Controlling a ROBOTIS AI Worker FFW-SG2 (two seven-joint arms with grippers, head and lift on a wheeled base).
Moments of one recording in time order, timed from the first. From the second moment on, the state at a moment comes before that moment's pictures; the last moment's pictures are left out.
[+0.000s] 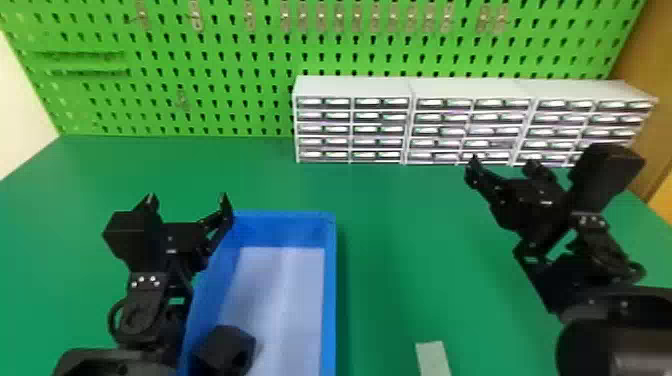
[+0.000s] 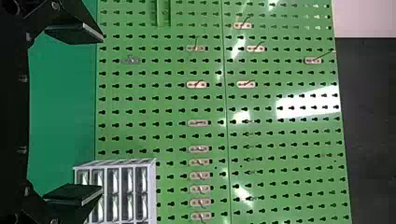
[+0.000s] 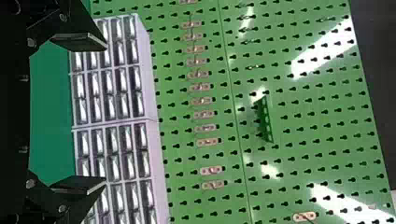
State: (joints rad) left arm 0.13 0.00 0.02 -1.81 -0.05 -0.06 0.06; right arm -0.03 -0.05 -0.04 -1.92 -0.21 0.31 0.04
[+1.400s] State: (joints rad) left arm 0.14 0.00 0.01 -1.81 -0.04 -0.06 0.06; right arm 0.11 -0.07 0.05 -1.85 -0.07 0.12 -0.08
